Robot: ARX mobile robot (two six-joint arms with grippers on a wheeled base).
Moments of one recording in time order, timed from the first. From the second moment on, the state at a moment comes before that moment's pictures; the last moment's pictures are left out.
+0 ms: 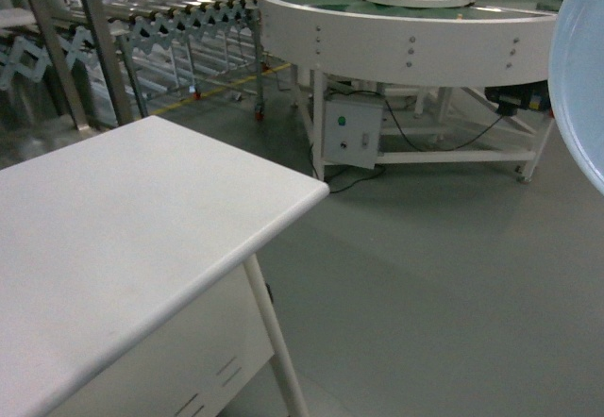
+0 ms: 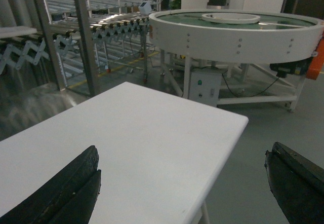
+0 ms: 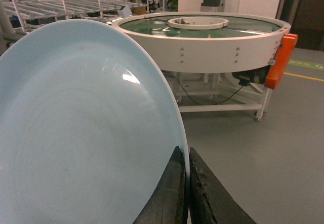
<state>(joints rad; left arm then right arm) 0.00 0.01 0.01 0.00 0.00 0.00 -0.11 0.80 0.30 0.52 -0.16 0.03</state>
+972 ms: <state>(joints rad) 0.00 0.01 0.01 0.00 0.00 0.00 -0.11 0.80 0.30 0.52 -0.16 0.03</state>
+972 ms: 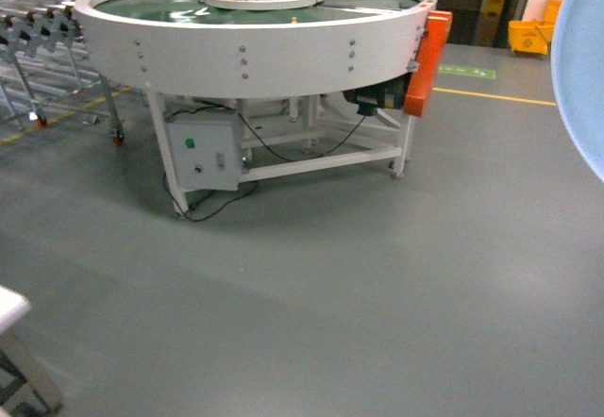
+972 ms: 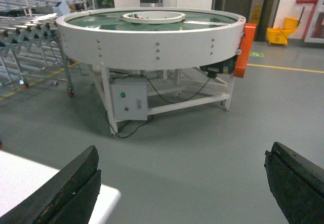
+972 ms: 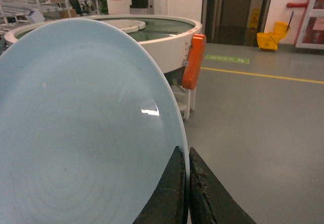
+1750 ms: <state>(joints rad) 0.00 0.01 0.01 0.00 0.00 0.00 -0.11 0.80 0.30 0.52 -0.16 0.03</state>
